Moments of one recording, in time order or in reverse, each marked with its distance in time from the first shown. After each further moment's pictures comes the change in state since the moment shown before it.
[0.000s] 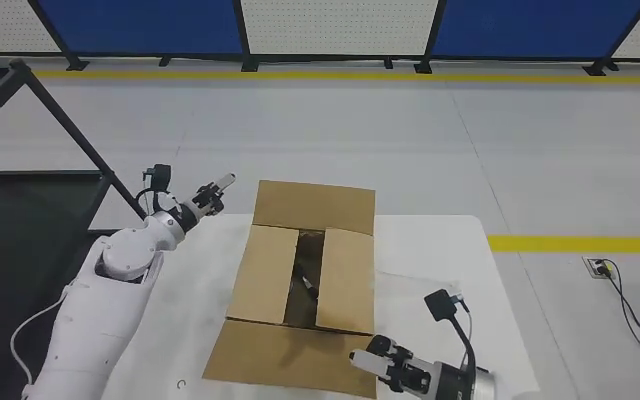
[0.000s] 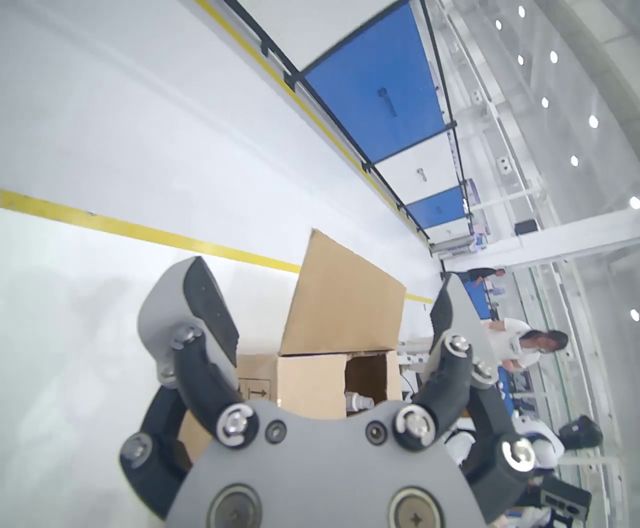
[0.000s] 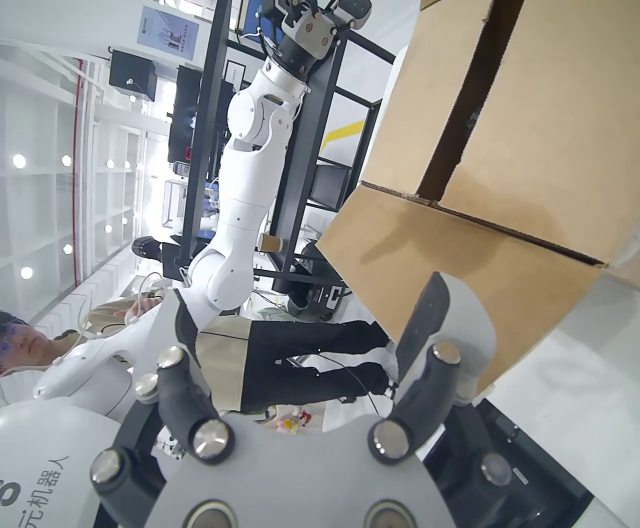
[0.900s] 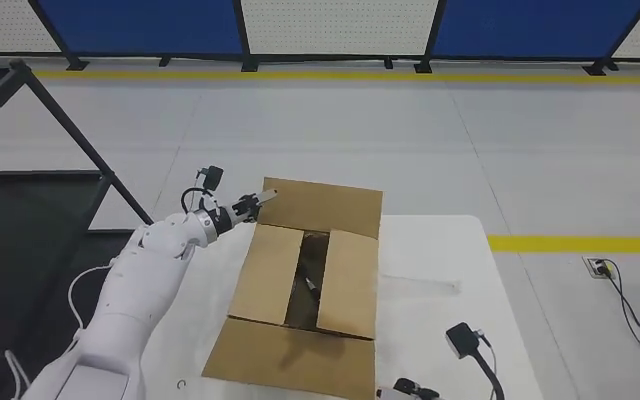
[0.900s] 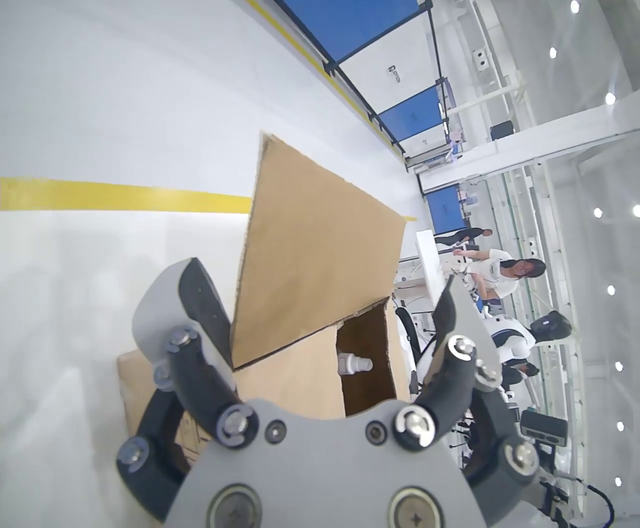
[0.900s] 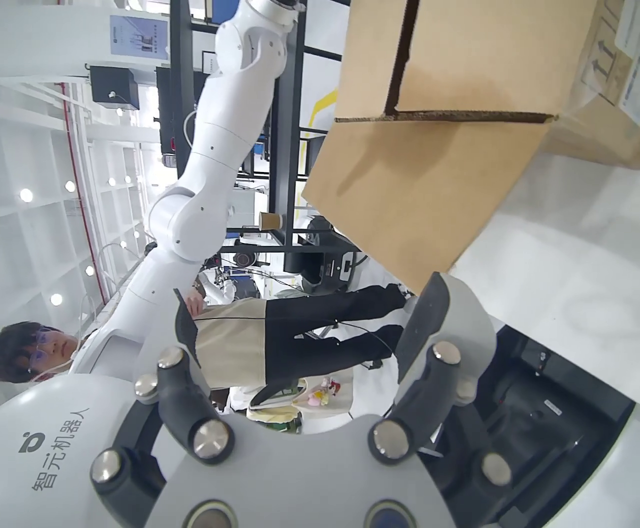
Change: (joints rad) left arm -0.291 -0.208 0.222 0.599 -0.123 -0.377 -0.201; right arm -0.179 0.079 0.108 -0.081 0.084 0.090 0.080
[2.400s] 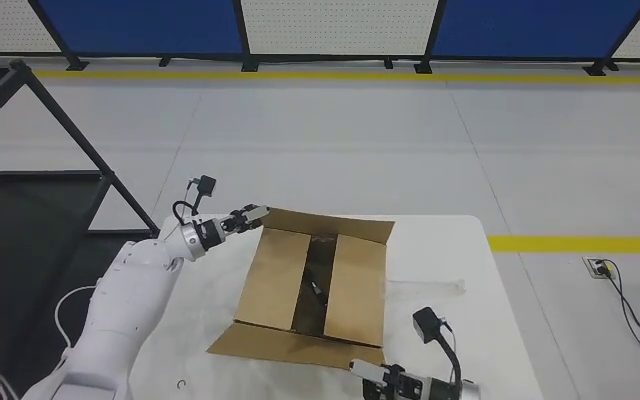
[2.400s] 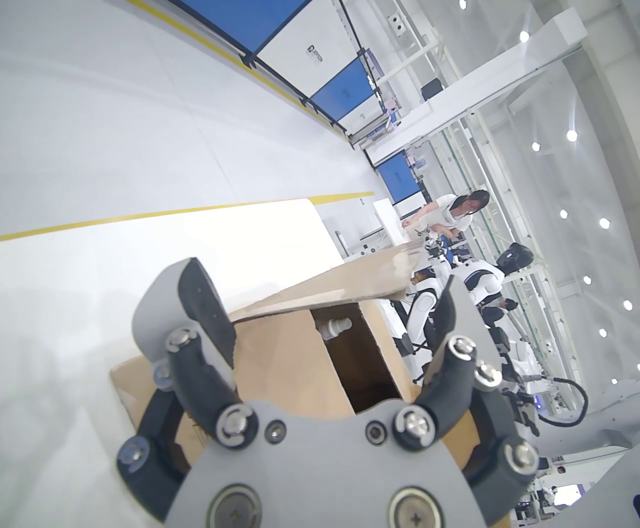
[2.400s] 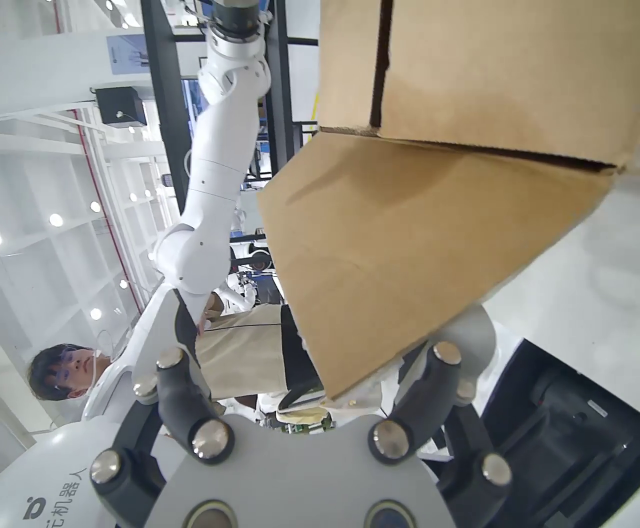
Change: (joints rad) left arm 0.100 0.062 -0.093 -0.090 -0.089 -0.258 -0.160; right arm 0.121 0.081 -0.180 0.179 0.102 0.041 -0.233
